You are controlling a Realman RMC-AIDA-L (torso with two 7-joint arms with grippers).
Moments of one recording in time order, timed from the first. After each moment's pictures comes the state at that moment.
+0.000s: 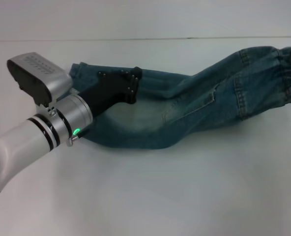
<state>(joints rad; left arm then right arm) -0.65 -2.18 1.34 0.23 0.80 0.94 -0.75 0.44 2.03 -0.42 -0.98 -1.96 -1.72 2.18</state>
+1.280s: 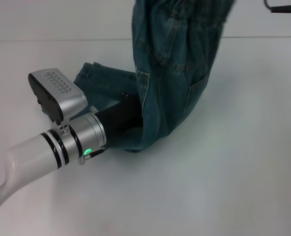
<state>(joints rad) -0.67 -2.18 1.49 0.15 0.79 1.05 -0.79 0.91 2.02 -0.75 -0.95 -1.93 -1.57 2.26</state>
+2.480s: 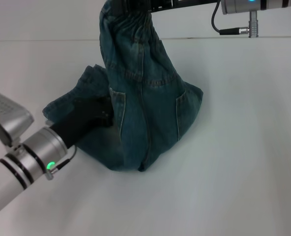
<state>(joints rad) -0.49 -2.18 1.29 0.19 0.80 1.12 -0.76 0.97 2.07 -0.88 -0.79 -1.92 -1.40 2.19</state>
